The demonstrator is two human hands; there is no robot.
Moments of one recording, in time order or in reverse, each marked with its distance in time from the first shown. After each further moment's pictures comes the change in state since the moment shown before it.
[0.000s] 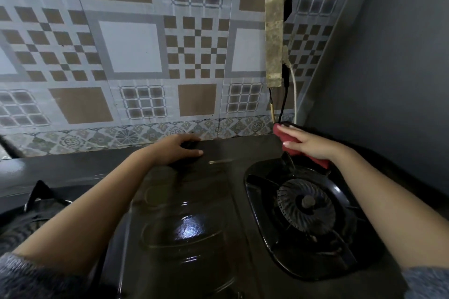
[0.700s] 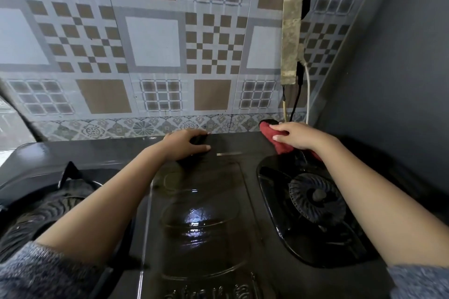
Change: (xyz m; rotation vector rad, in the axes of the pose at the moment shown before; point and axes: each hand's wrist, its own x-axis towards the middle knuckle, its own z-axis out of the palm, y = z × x) left_hand -0.023 -0.007 0.001 0.101 0.118 0.006; right_hand 0.014 -0.063 0.023 -0.327 0.061 0.081
